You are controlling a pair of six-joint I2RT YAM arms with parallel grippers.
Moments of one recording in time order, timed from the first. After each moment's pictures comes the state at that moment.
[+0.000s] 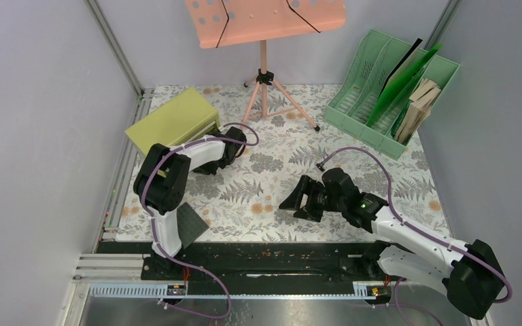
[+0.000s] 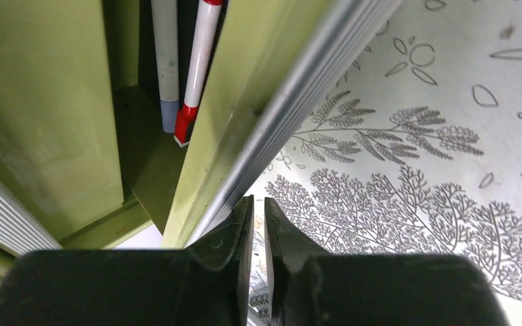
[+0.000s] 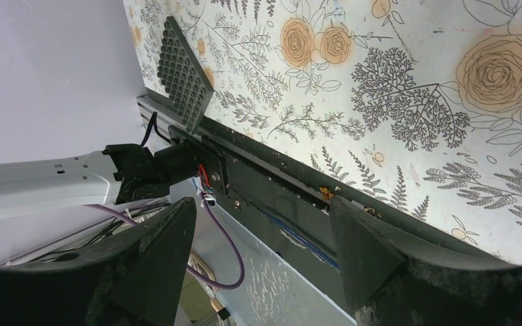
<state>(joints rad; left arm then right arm) -0.48 1.91 1.24 -0.84 -0.78 -0.13 0.74 0.98 0.53 -0.22 -0.31 1.13</state>
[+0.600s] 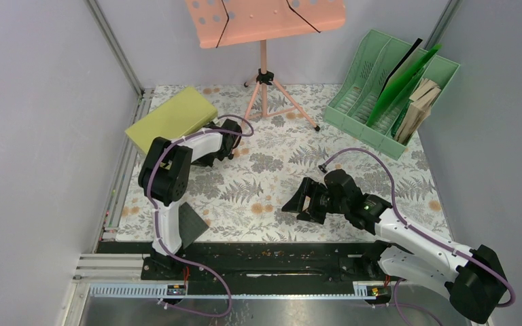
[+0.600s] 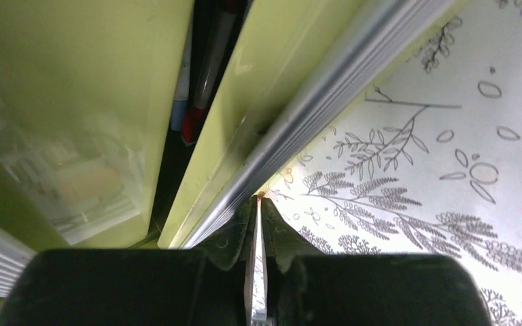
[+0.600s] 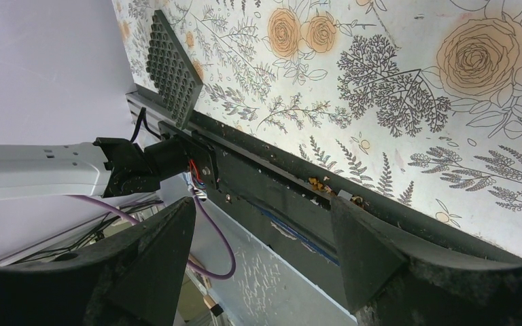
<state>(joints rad) -0.40 2.01 1.34 -0.81 -0.85 -0.12 0.74 0.92 0.53 -0.30 -0.30 1.10</state>
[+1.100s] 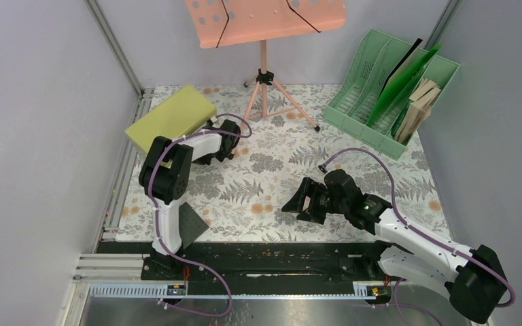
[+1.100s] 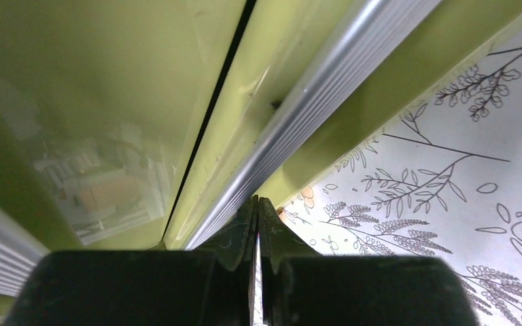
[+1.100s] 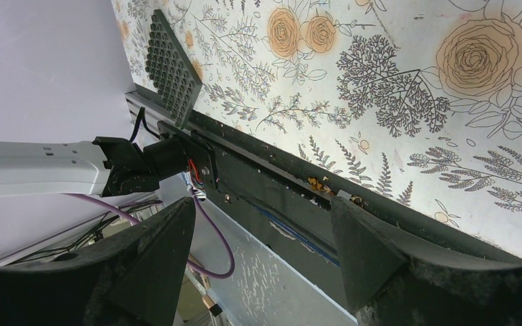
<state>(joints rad) -0.38 2.04 1.34 -0.74 -0.96 -0.12 0.74 0.92 0.53 -0.30 -0.30 1.10</state>
